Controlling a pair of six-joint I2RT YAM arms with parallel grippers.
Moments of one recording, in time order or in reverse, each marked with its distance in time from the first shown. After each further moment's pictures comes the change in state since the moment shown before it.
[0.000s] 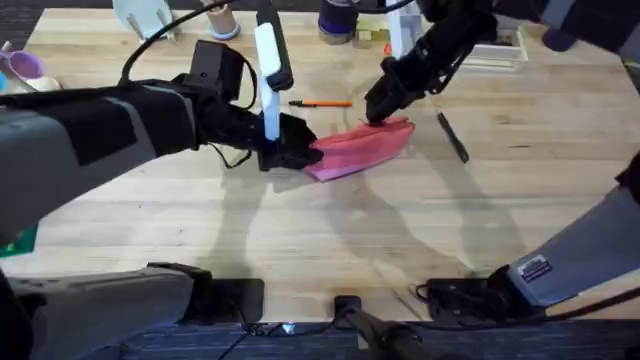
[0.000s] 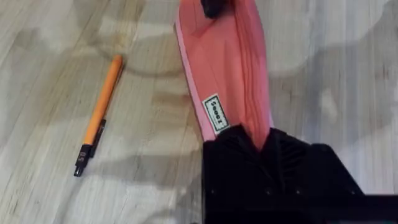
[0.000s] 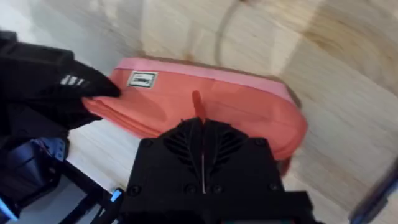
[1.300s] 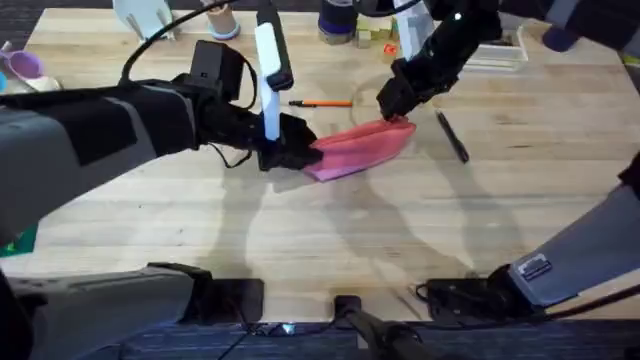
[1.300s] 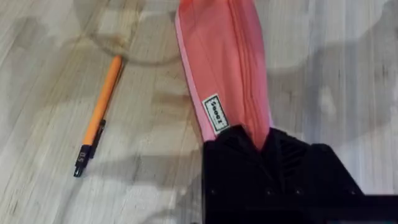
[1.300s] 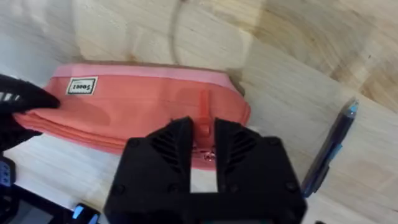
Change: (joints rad) left arm 0.000 0.000 0.000 0.000 0.000 0.000; right arm -0.028 0.000 0.000 0.003 0.201 0.004
